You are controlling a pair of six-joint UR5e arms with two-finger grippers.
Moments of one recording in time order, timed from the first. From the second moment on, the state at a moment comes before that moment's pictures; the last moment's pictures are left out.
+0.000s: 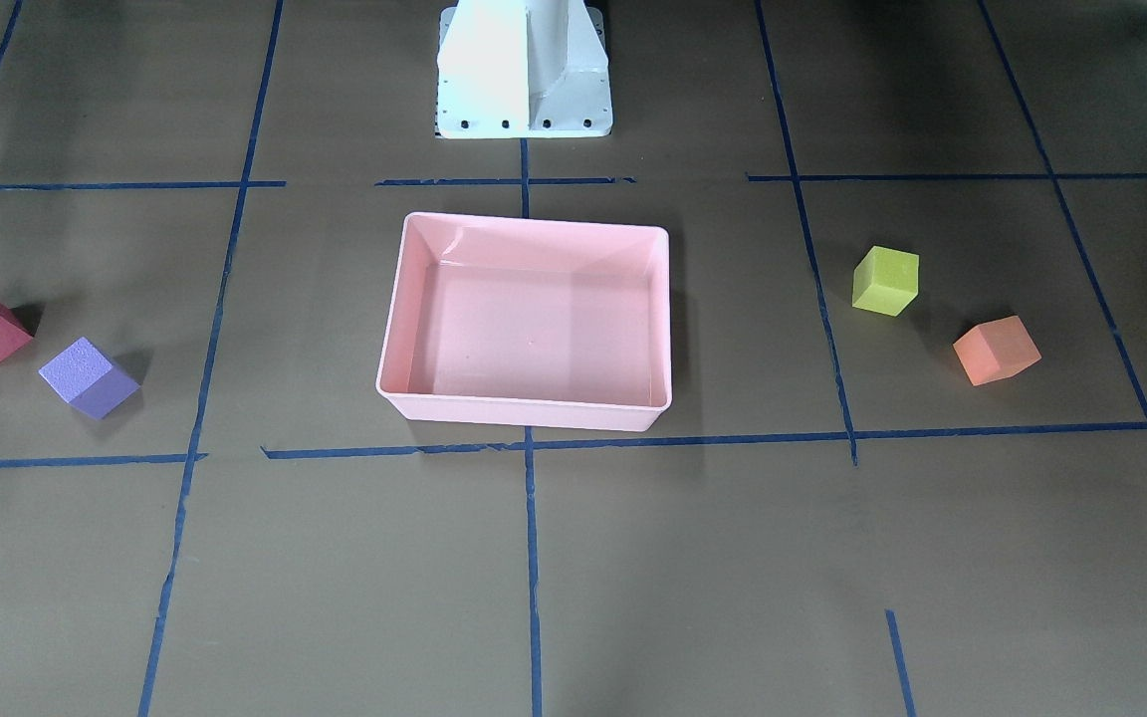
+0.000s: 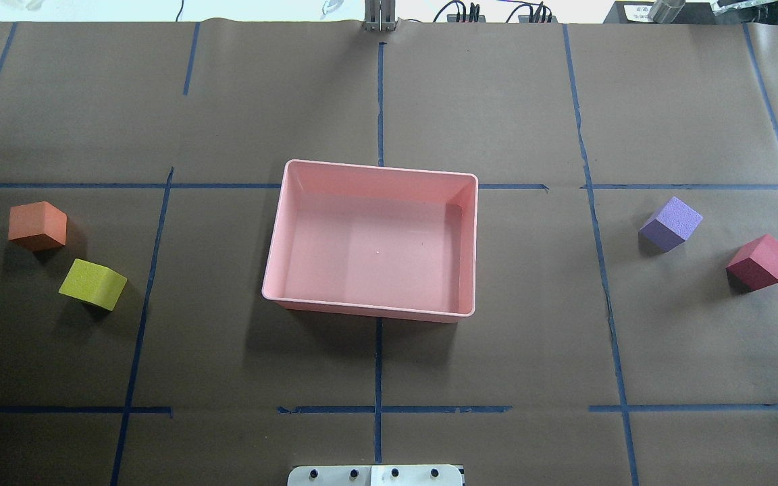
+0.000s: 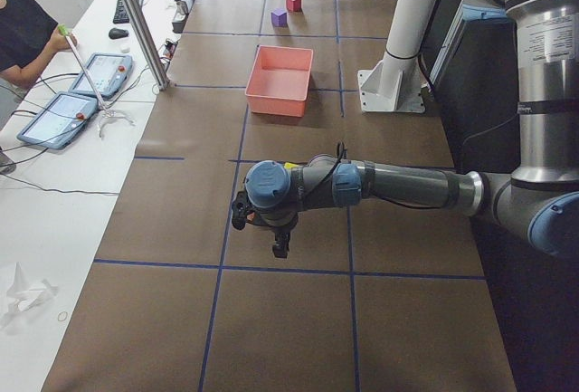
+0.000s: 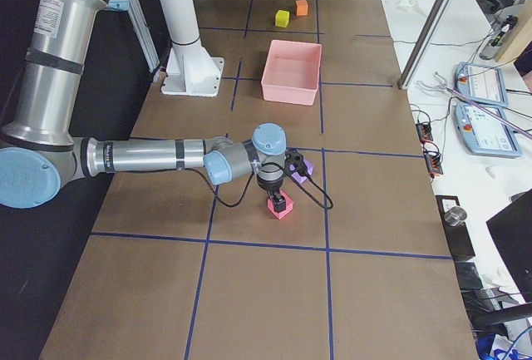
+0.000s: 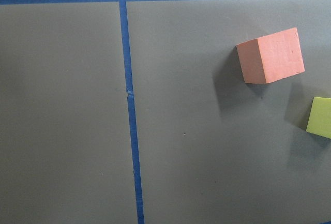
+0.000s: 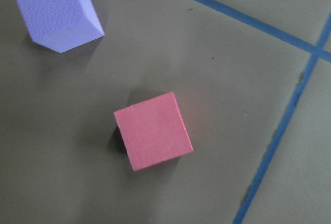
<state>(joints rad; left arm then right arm) -1.57 -1.41 -1.83 -1.35 -2.53 0.18 1.19 -1.83 1.86 -1.21 2.25 -0.07</state>
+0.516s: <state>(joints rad) -1.57 -1.41 -1.83 -1.35 -2.53 0.18 1.08 -1.77 1.81 -1.16 2.17 -0.19</state>
